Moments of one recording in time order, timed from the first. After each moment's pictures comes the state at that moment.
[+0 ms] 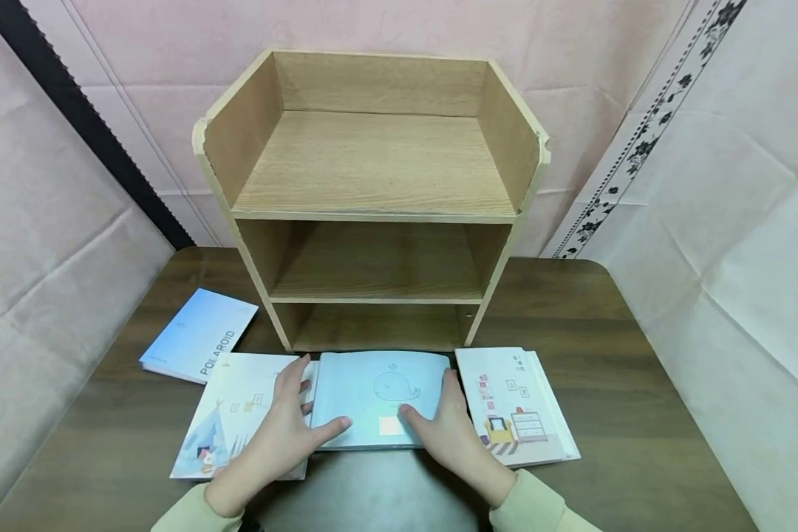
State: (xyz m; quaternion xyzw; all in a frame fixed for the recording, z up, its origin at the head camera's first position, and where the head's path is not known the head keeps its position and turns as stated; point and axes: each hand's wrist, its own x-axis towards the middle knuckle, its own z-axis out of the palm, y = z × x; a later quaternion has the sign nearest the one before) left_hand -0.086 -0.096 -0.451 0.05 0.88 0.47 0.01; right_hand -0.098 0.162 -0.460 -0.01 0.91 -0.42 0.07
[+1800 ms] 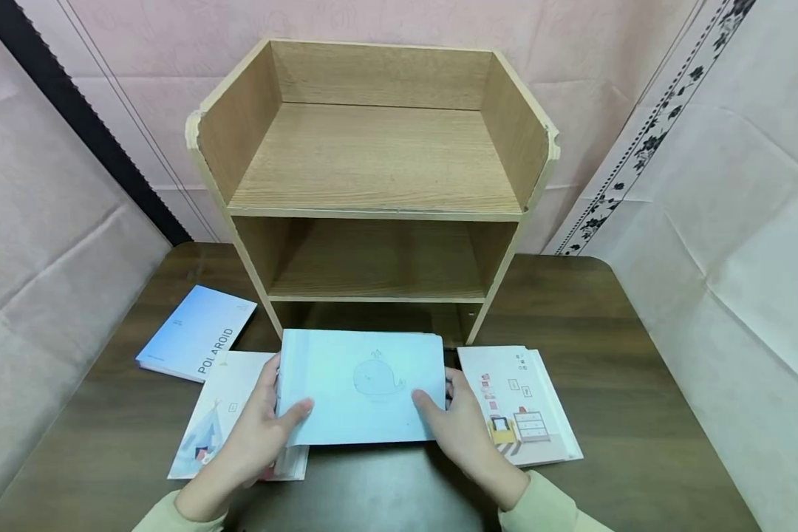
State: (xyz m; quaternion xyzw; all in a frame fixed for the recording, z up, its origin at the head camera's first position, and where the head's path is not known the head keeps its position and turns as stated) left_hand -0.082 -0.113 -0.431 0.02 0.77 0.64 0.03; right_hand -0.099 0.164 -0.443 0.06 0.83 -0.55 0.07
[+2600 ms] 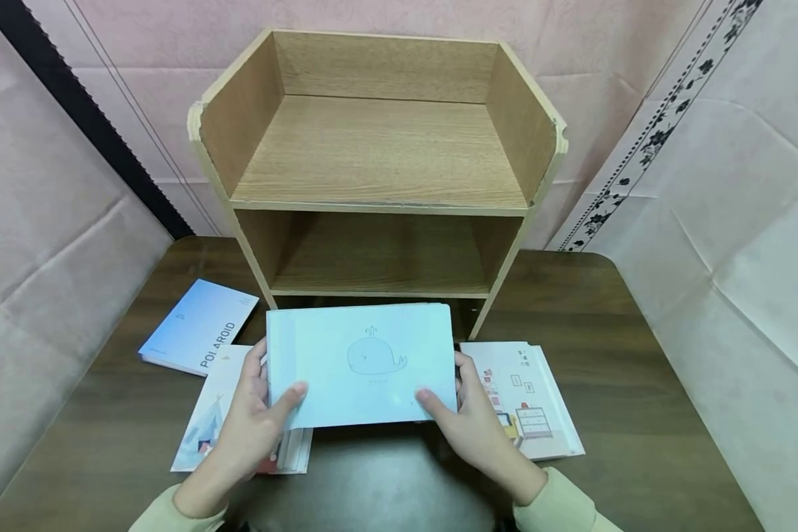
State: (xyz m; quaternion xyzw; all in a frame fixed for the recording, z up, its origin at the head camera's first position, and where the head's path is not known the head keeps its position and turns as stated) left_hand -0.079 -0.114 -0.417 0.06 0.71 0.70 -0.02; right_hand -0.093 0.181 -0.435 -0.13 0.73 -0.67 0.05
